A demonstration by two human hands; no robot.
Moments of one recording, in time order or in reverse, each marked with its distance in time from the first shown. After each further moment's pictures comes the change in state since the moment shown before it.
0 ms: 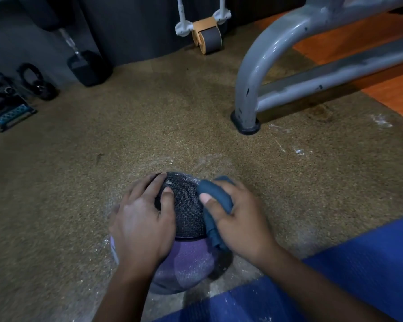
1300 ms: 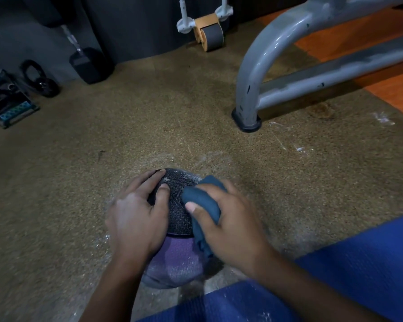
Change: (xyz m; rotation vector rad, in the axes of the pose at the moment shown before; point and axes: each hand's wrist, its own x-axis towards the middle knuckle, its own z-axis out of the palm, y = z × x) left_hand 0.002 -0.002 -0.007 -0.097 0.028 -0.038; right_hand -0.016 -0.021 -0.001 -0.211 -0.081 -0.139
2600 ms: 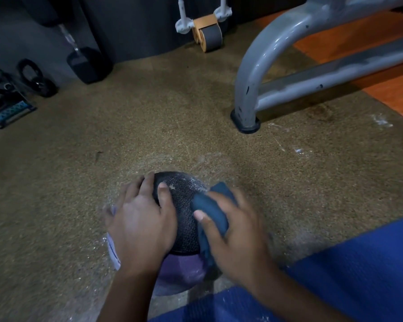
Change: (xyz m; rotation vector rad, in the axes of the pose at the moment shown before) left_hand -0.005 0.015 0.007 0.280 -0.072 -0.079; right_hand -0.016 0.011 0.006 0.002 0.086 0.070
